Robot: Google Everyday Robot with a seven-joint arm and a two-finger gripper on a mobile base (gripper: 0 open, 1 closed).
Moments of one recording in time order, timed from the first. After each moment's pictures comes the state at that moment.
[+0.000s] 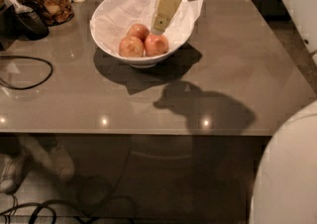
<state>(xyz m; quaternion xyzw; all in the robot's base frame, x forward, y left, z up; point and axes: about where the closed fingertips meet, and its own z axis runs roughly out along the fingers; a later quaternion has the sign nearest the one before) 0.627 -0.013 1.008 -0.67 0.70 0.05 0.24</state>
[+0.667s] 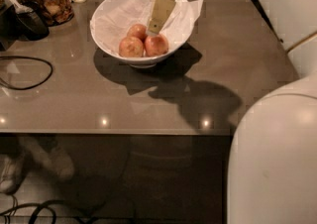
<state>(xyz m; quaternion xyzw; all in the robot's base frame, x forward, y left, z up) 0.645 -0.002 0.988 -0.67 0.70 0.07 0.22</state>
